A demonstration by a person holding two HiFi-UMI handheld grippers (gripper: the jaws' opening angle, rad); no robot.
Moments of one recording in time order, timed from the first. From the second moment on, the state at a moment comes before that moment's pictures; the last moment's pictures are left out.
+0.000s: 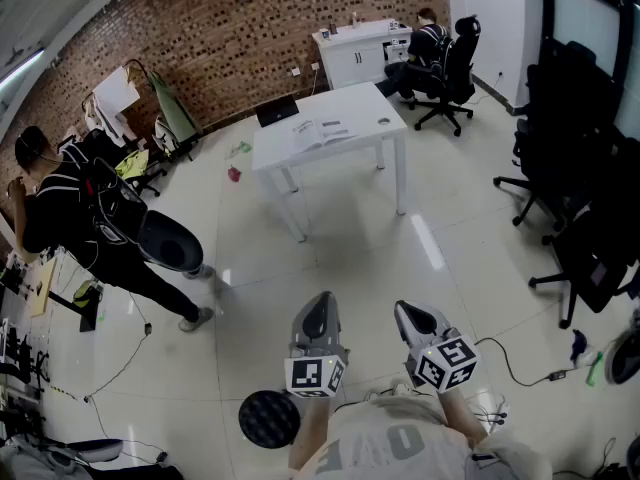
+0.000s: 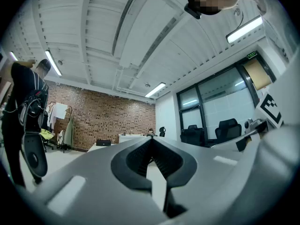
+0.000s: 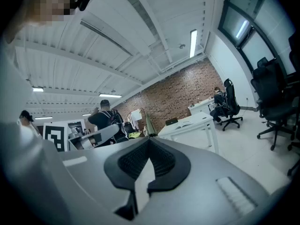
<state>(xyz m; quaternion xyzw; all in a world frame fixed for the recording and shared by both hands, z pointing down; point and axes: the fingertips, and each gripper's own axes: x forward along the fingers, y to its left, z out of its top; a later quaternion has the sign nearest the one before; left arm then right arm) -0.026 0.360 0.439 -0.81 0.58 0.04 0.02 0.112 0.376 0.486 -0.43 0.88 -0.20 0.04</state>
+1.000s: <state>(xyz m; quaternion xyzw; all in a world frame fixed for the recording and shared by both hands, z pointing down) -0.010 0.317 0.433 -0.80 0.59 0.08 -0.01 0.085 0.313 0.458 -0.42 0.90 -0.11 0.03</state>
